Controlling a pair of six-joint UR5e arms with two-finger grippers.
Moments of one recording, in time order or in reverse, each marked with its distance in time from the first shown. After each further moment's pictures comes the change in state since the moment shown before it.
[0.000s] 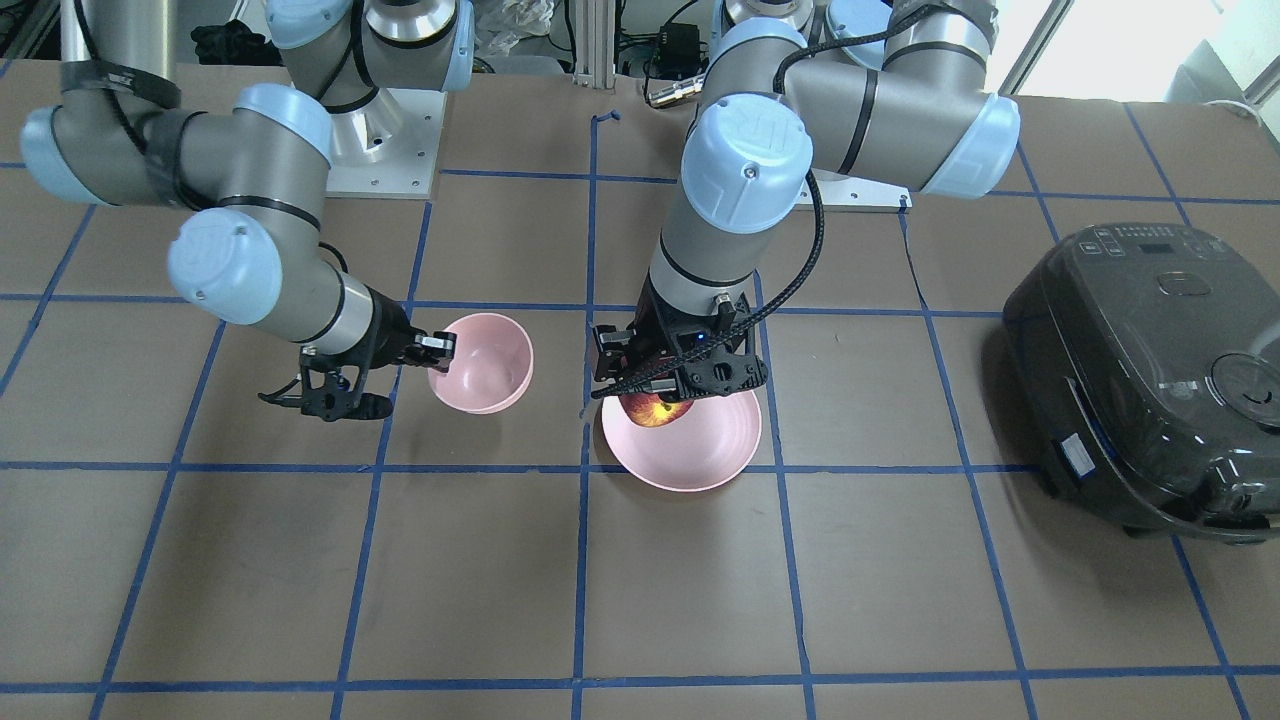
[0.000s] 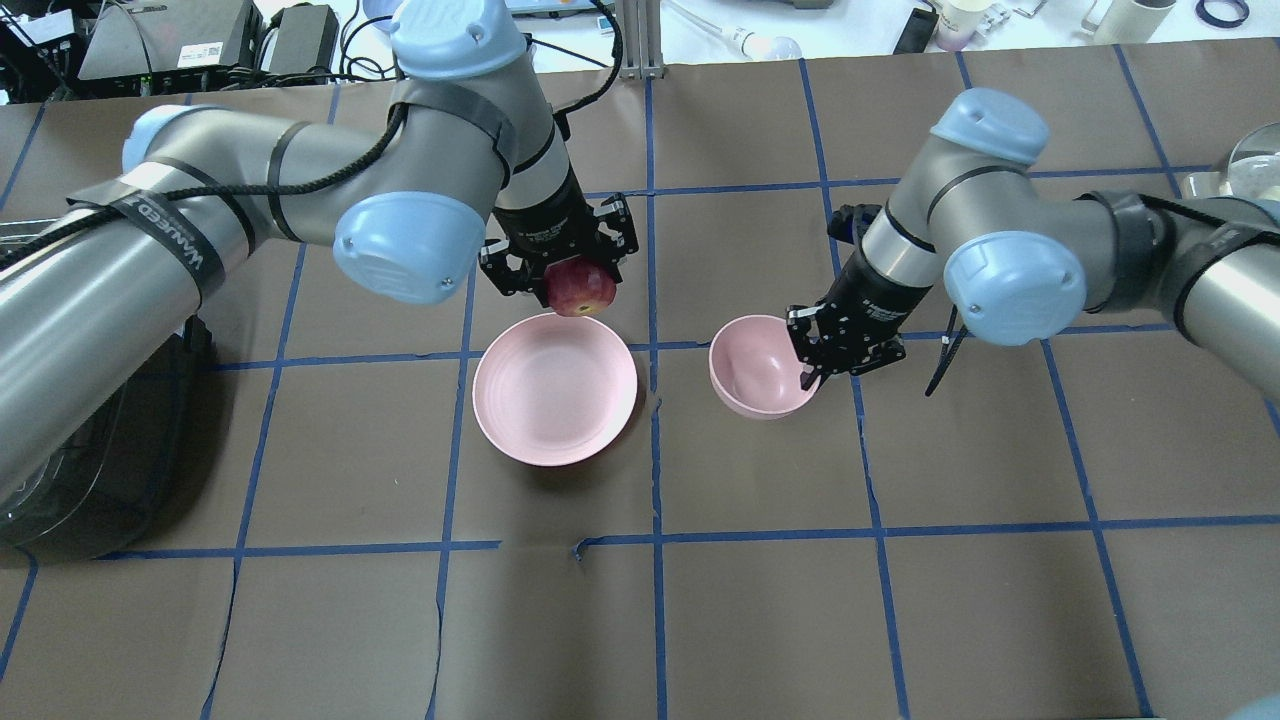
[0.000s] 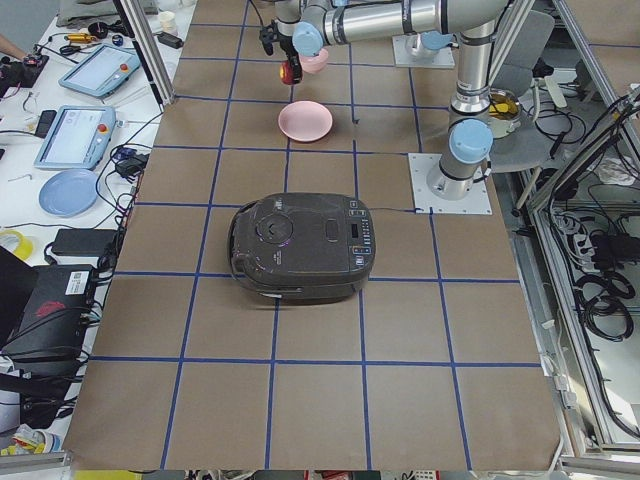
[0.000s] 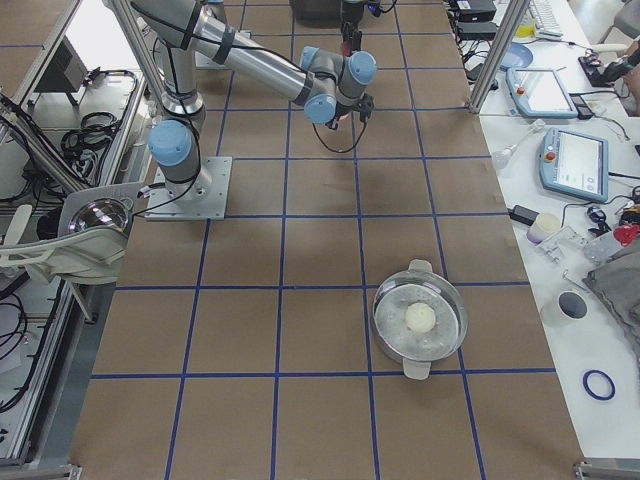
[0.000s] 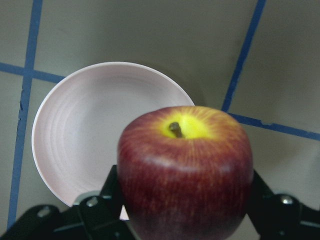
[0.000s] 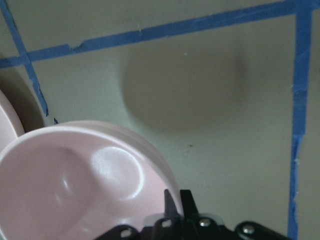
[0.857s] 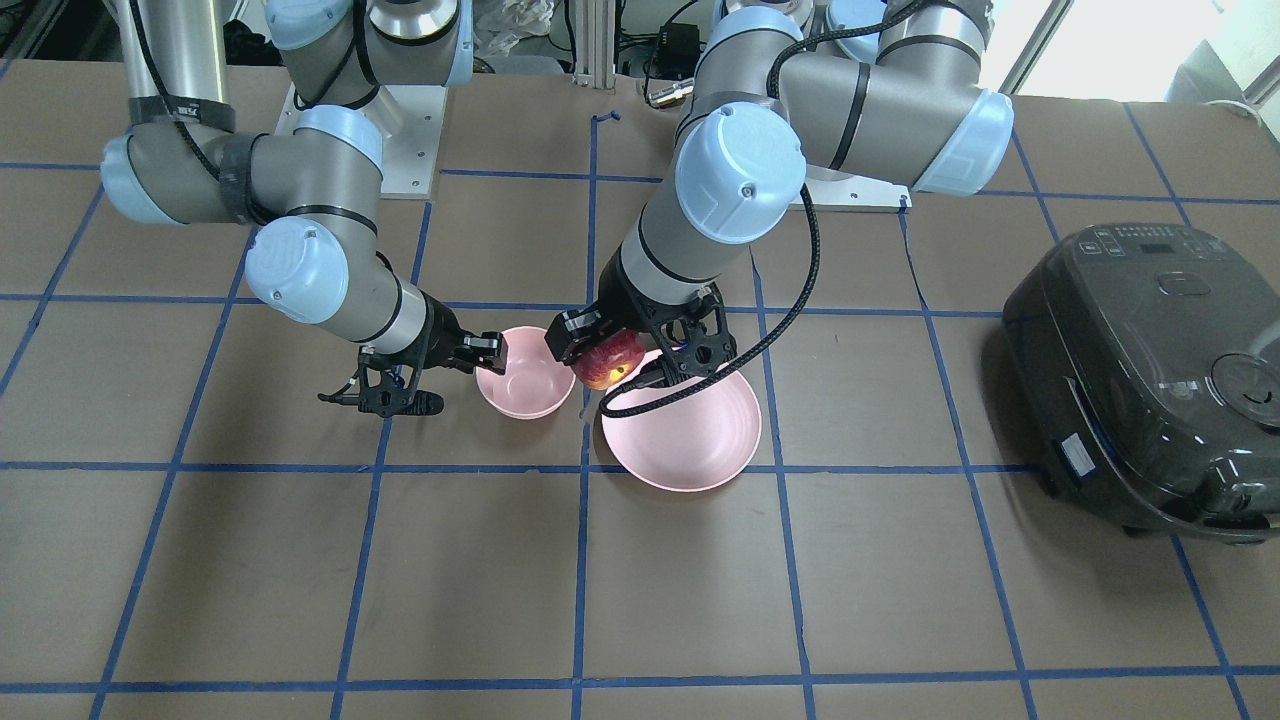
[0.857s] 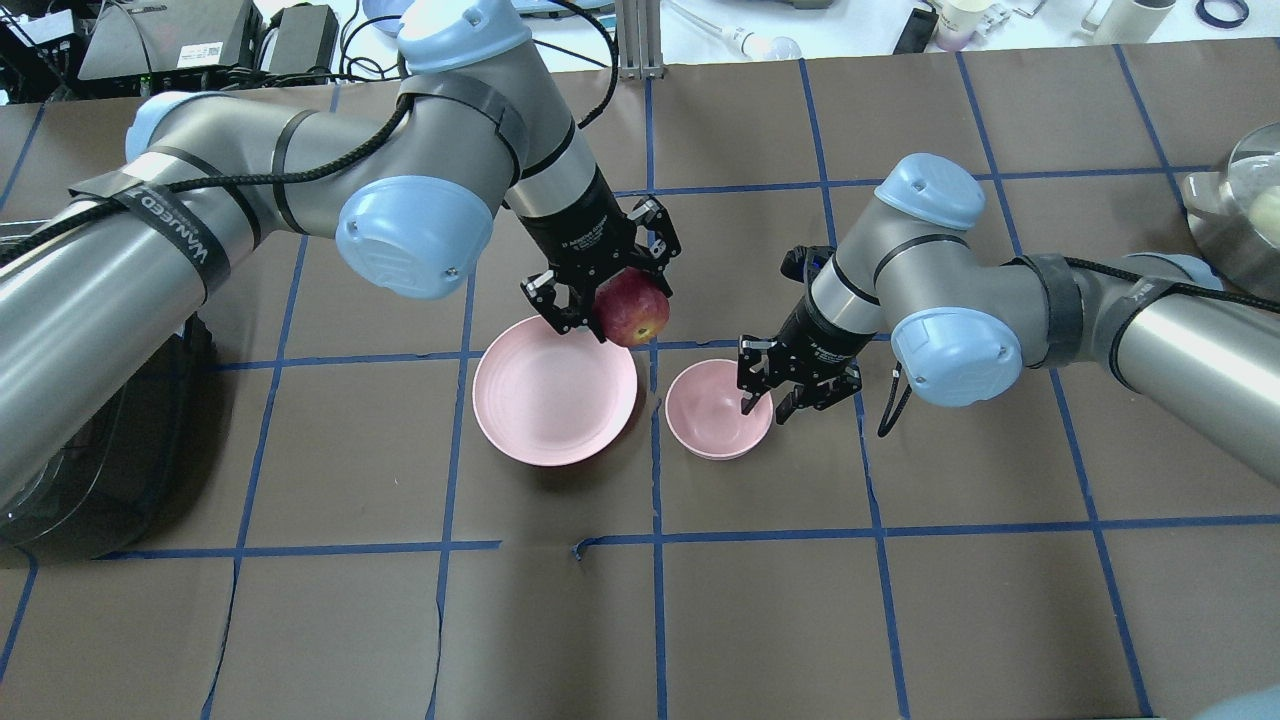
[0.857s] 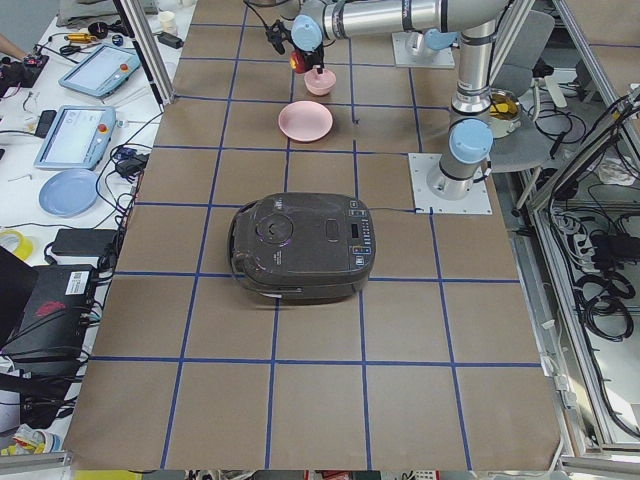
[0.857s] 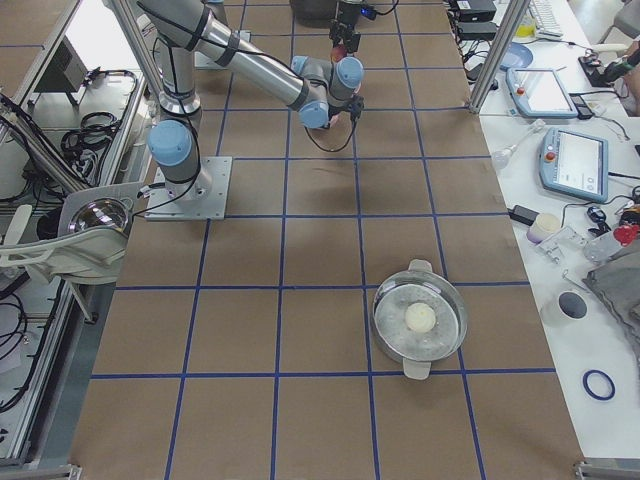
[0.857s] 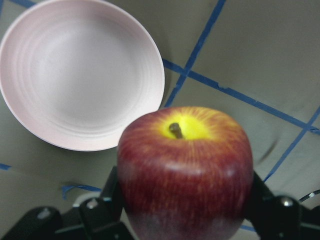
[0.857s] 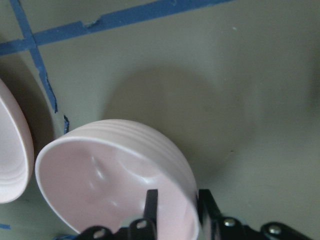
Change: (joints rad) left arm -0.018 -0.007 -0.047 -0.032 -0.228 -0.303; right arm 0.035 0.020 0.061 -0.157 0.049 0.047
